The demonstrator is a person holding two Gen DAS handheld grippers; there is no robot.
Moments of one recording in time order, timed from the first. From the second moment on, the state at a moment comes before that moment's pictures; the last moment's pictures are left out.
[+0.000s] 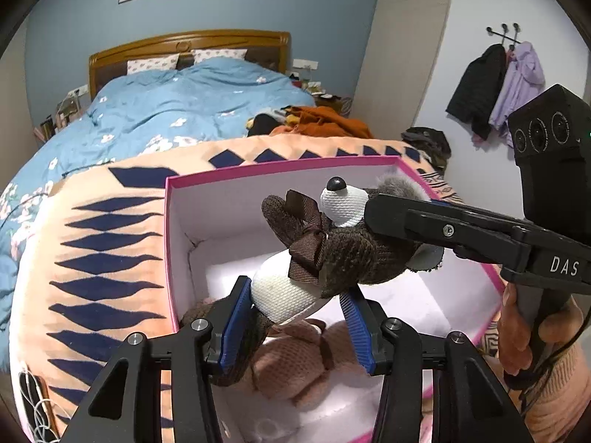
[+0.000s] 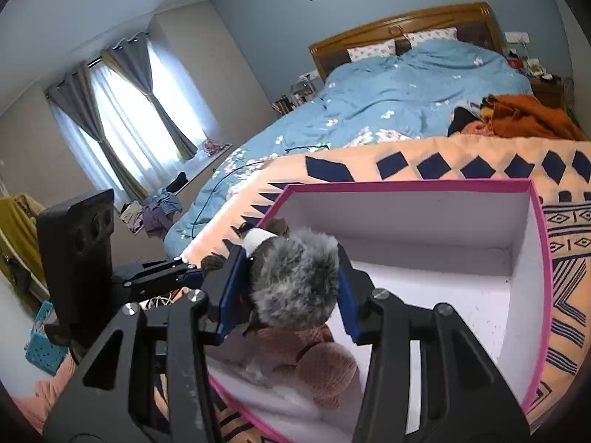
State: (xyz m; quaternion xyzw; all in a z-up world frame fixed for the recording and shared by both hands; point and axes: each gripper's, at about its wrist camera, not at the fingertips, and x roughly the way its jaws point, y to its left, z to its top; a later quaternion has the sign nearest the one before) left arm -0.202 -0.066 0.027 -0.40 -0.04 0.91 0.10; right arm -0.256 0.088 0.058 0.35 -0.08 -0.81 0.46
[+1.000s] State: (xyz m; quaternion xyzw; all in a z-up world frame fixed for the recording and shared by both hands) left arm -0.134 -0.068 0.051 -0.30 -0.06 0.95 0.09; right arm -0.214 0.106 0.079 0.34 -0.07 -0.81 0.48
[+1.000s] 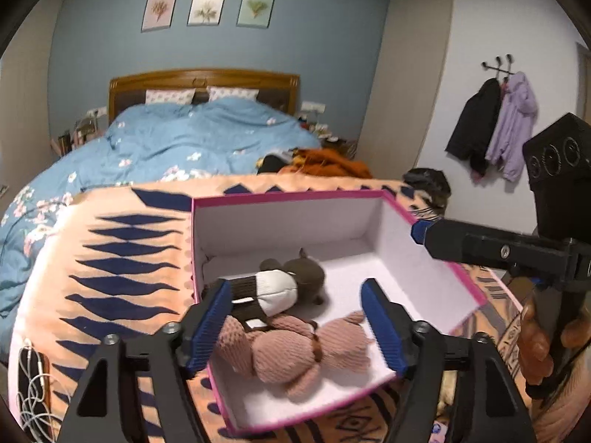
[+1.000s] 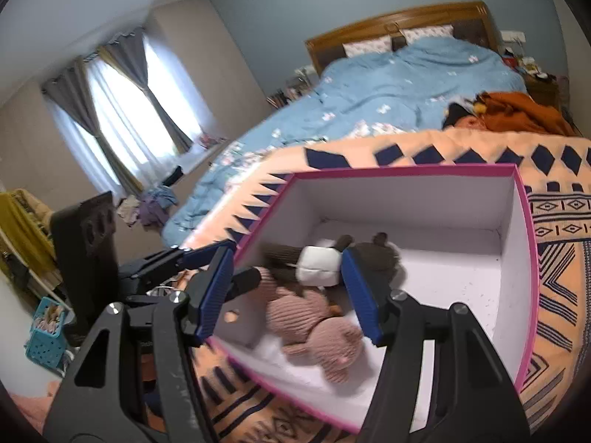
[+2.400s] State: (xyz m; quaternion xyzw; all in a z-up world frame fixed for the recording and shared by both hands) left arm 0.014 0.083 -0.050 -0.40 0.01 0.87 0.30; right arm -0.074 0.249 -0.036 0.43 -0.08 -0.79 0.43
